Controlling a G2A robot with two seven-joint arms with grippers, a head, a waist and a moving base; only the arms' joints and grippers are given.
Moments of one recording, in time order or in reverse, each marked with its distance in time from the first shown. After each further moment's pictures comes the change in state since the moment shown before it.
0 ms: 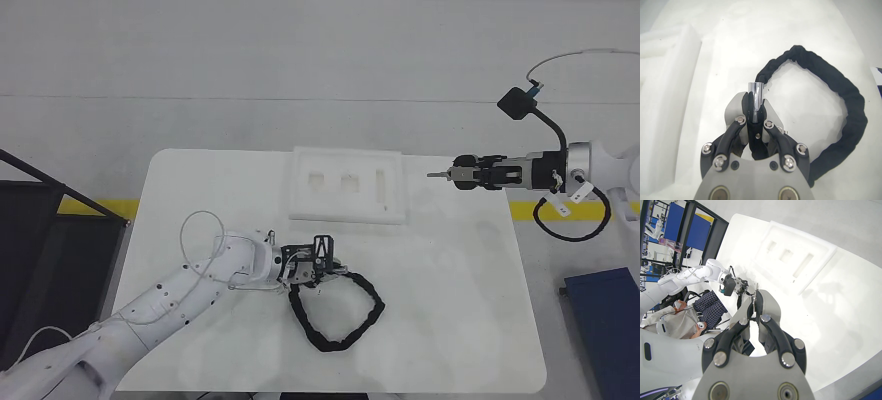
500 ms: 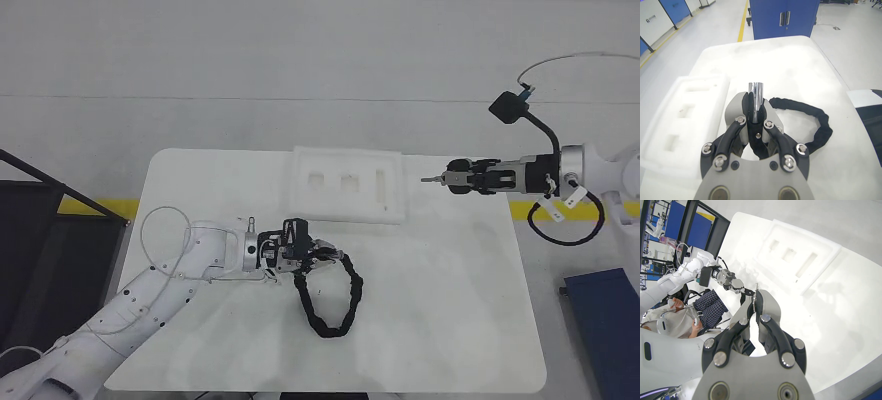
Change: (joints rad) left arm 0.097 0.078 -0.214 -0.115 0.074 -0.087 0.296; right arm 0.009 0.004 -0.023 -0.068 -0.007 0.028 0.051
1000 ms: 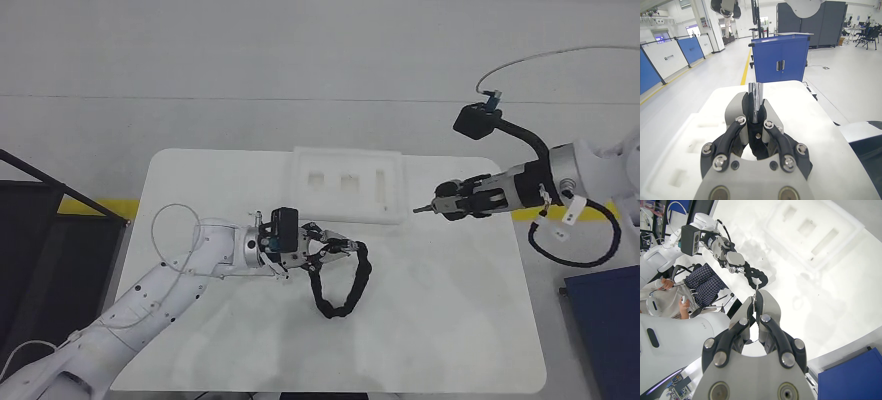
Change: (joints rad) left arm -0.044 -0.067 0.042 0.057 0.015 0.031 0.300; right arm 0.201 0.065 -0.187 -0.174 0.037 0.240 0.122
